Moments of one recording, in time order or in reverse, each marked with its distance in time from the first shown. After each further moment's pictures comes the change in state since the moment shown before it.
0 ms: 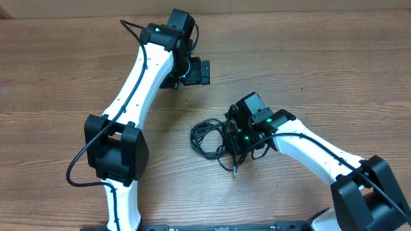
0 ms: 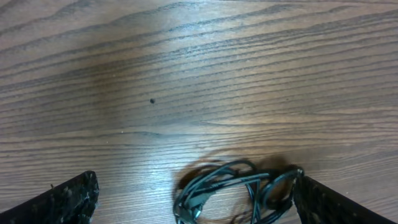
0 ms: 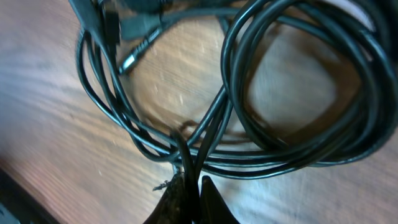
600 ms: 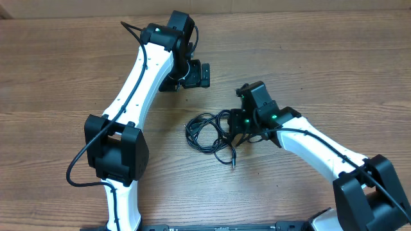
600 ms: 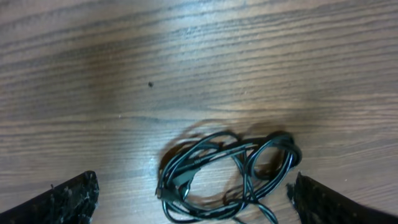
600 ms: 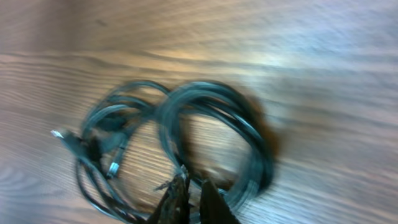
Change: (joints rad) left arm 0.000 0.000 0.000 -0.047 0.019 0.000; right arm -0.062 0.000 0.001 0.215 0.152 0.278
